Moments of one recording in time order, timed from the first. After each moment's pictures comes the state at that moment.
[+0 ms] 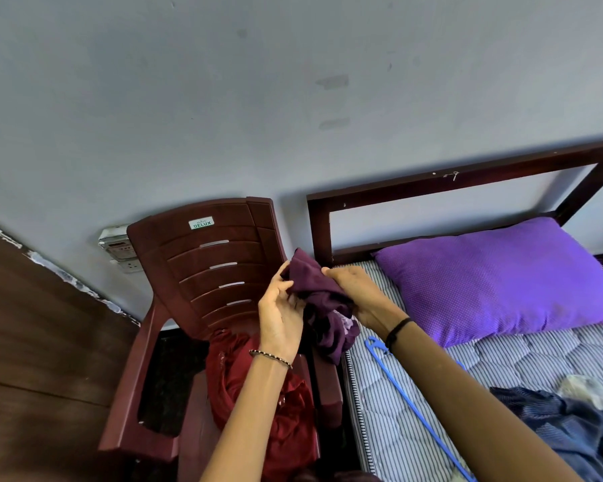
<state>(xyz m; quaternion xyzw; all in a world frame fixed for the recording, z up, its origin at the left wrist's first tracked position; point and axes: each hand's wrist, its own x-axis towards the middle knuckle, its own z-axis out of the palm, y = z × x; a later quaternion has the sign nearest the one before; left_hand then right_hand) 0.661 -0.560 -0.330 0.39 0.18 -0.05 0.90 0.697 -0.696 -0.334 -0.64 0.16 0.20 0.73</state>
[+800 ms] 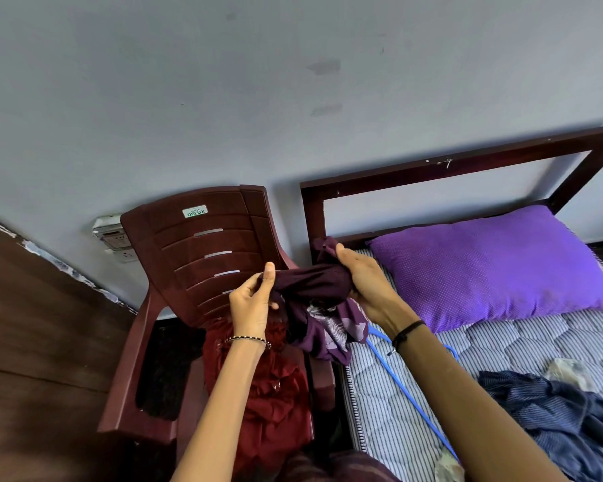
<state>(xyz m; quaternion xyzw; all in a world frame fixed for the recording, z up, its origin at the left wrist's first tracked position) 0.657 -0.535 -0.350 0.71 0.22 0.07 0.67 0.674 -0.721 -0.333 -0.54 0.15 0.15 0.82</state>
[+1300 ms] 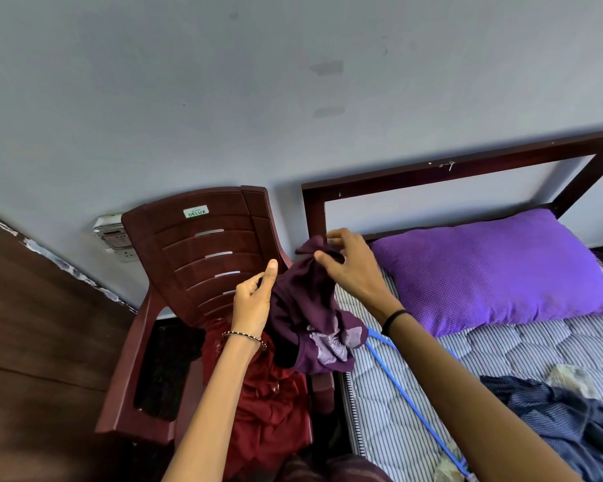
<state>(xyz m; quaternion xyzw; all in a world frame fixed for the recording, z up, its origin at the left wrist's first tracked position) 0.658 -0.532 -0.336 0.77 0.14 0.02 0.62 0.691 -0.716 -0.329 -0.86 0.00 -0.04 0.51</state>
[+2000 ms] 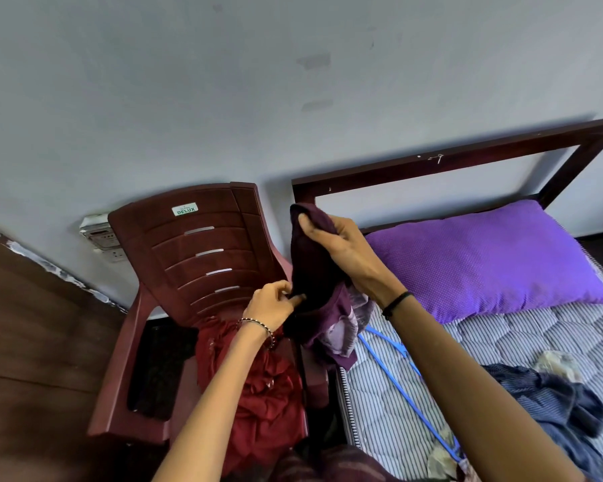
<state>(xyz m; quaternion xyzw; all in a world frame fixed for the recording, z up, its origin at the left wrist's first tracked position) 0.673 -0.541 -0.376 0.93 0.07 -0.14 0.34 0.691 -0.717 -0.289 -0.65 -0.07 0.08 0.75</state>
